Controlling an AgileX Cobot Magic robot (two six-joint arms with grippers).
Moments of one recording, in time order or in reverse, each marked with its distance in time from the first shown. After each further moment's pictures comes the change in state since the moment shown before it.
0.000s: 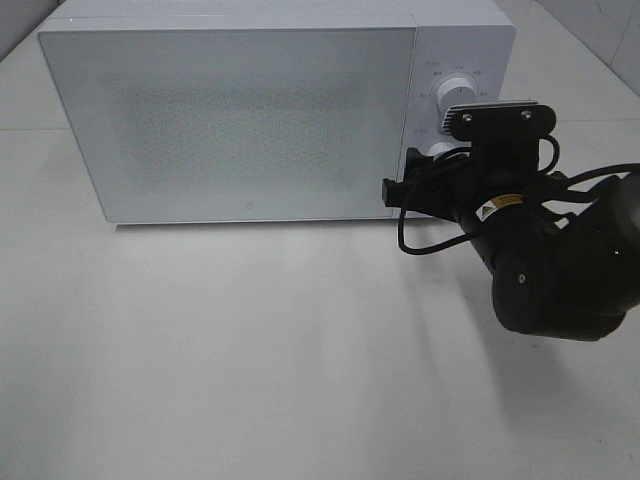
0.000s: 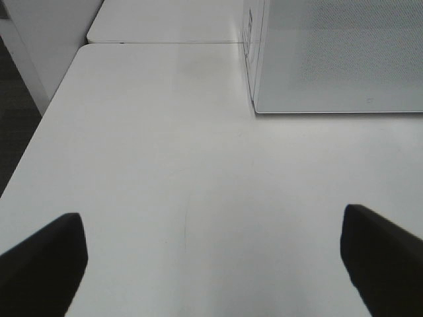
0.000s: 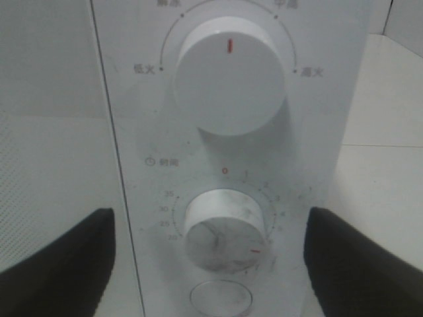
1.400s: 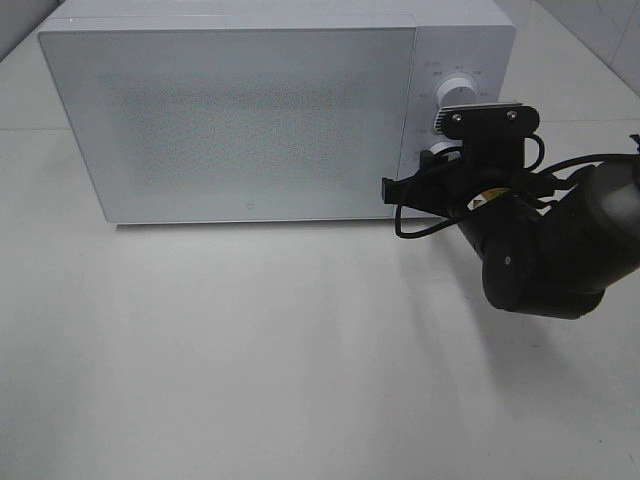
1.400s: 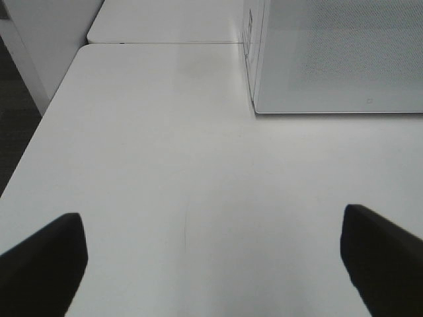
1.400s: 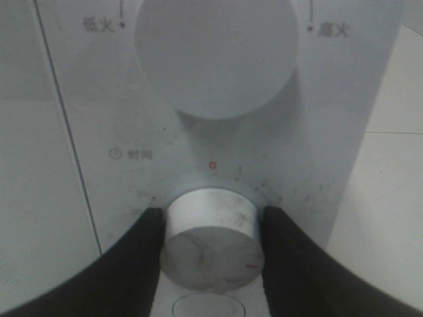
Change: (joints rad) left arm 0.001 0.000 0.000 -0.001 0.000 0.000; right arm -0.067 0.068 -0.073 -0.050 0.053 0.000
